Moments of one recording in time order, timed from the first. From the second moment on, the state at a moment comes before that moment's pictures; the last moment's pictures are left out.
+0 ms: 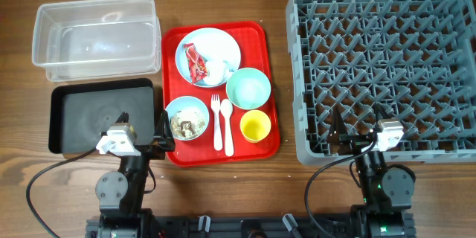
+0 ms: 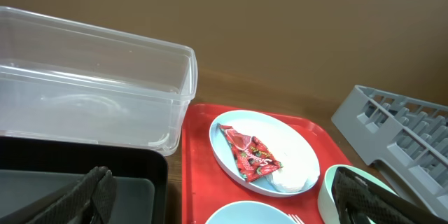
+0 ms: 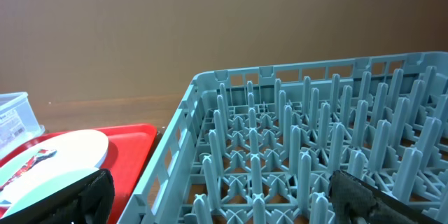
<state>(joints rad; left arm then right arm) -0.01 0.01 0.01 -0.07 0.07 -0.28 0.02 0.02 0.01 0.00 -0.07 0.12</state>
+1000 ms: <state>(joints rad) -0.01 1.32 1.17 -0.81 0.13 -0.29 0.02 0.82 0.72 -0.58 -0.08 0.13</state>
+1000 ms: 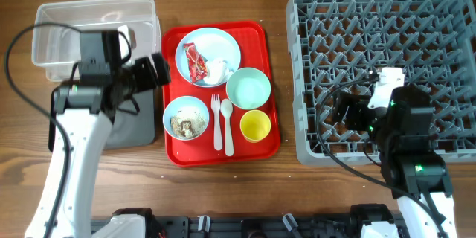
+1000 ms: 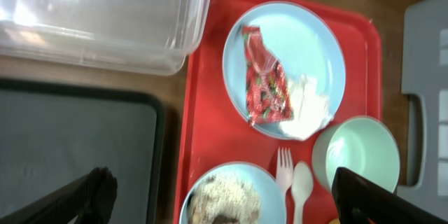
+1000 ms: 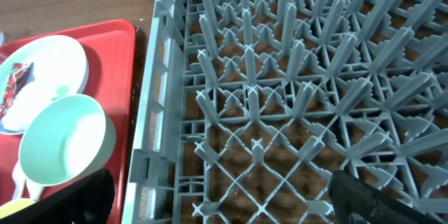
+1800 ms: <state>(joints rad) -0.29 1.95 1.21 -0.41 0.14 -0.30 0.02 0.83 0.72 -0.58 -0.09 0.13</state>
